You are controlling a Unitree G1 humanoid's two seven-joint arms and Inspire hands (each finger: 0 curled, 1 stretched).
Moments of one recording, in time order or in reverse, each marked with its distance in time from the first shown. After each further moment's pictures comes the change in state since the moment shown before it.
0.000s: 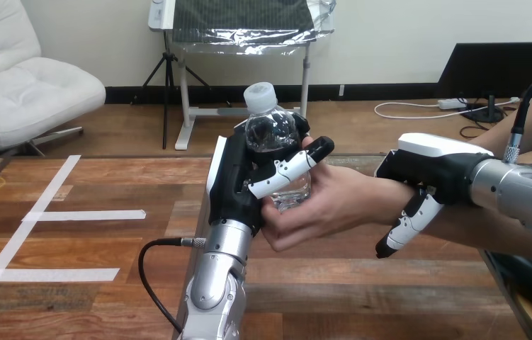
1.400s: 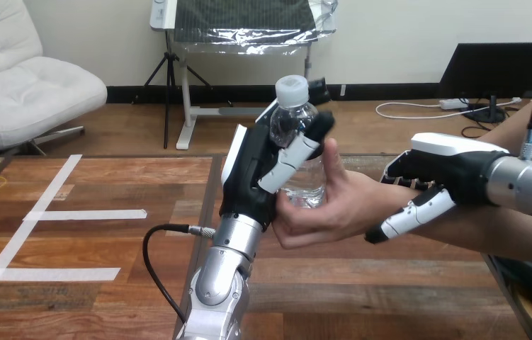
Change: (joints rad) left arm 0.027 0.007 -0.032 -0.108 0.107 0.015 -0.016; right arm 0.020 -0.064 -0.022 -0.042 0.045 -0.007 0.050
